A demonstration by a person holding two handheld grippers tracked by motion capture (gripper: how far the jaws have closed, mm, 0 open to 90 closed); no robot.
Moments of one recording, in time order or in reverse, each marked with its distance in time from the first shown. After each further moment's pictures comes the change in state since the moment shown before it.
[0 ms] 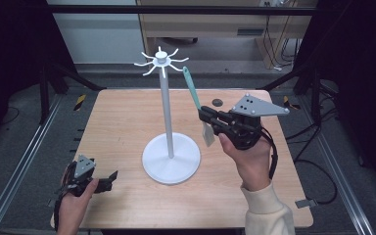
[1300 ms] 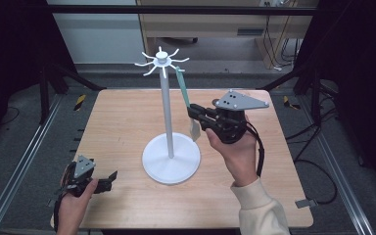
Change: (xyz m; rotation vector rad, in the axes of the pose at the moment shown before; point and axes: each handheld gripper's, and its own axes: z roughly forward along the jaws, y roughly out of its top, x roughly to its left) left arm 0.001 -0.001 -0.001 0.004 0.006 0.001; right arm 0.000 -0.003 0.033 0.028 0.010 0.003
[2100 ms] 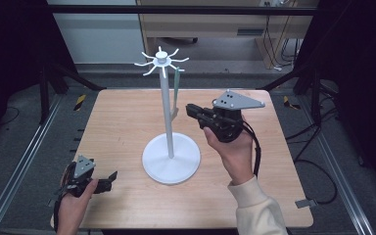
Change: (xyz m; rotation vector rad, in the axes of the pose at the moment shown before) left arm 0.000 0.000 0.000 -0.002 -0.003 -0.003; right arm -0.003 -0.004 0.007 -0.003 -0.011 0.004
